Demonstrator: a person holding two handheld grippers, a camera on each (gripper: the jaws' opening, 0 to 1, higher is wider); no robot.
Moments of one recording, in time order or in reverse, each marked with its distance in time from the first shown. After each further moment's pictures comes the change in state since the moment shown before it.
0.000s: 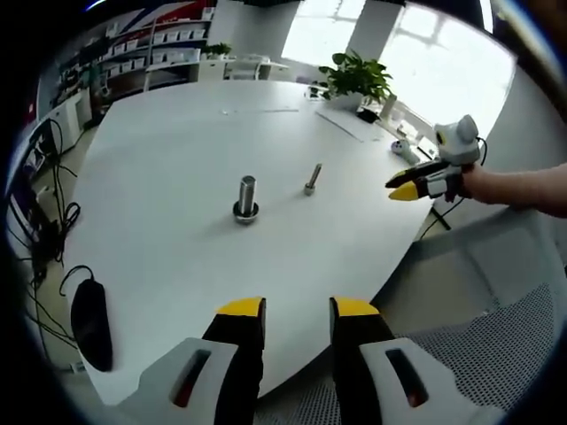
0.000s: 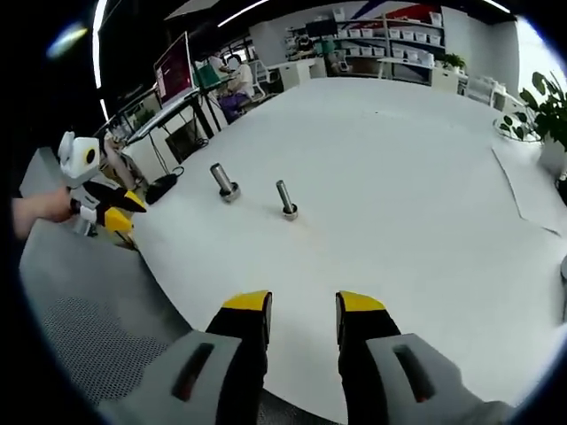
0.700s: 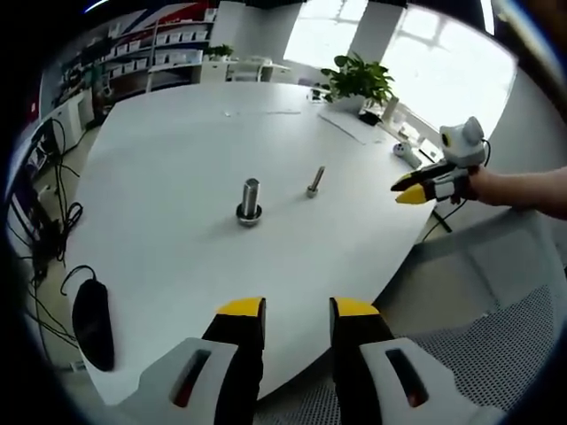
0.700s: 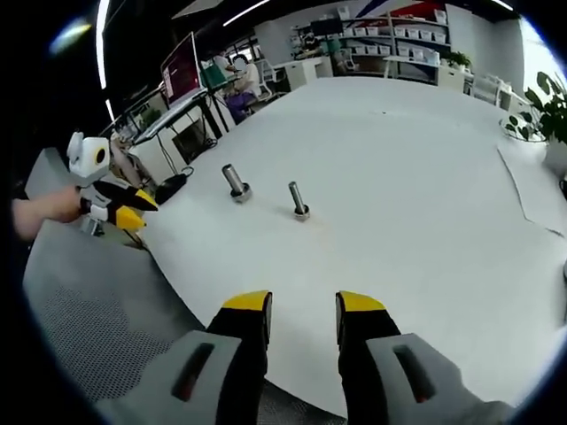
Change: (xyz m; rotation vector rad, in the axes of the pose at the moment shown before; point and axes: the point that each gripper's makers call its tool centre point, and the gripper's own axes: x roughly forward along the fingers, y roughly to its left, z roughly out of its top) left arm -0.002 0.001 0.002 -0.008 -0.008 0.007; right arm -0.011 0.011 0.008 0.003 -0.026 0.035
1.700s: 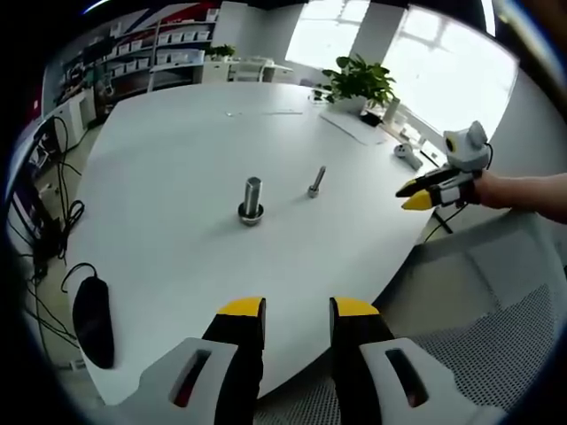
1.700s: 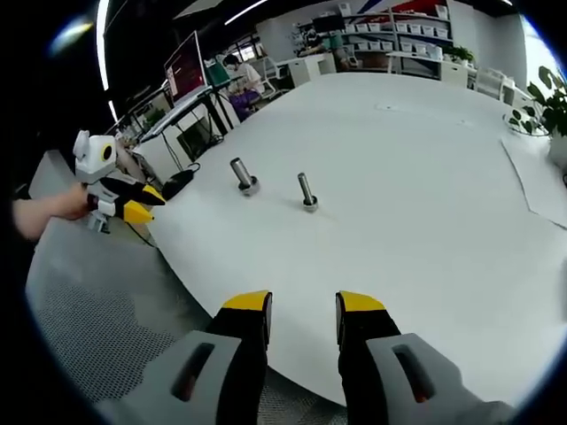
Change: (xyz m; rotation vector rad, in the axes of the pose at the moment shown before) left arm -0.002 0.001 -0.001 -0.003 -0.005 0.007; right arm -0.001 0.007 -0.012 0.008 0.026 0.031
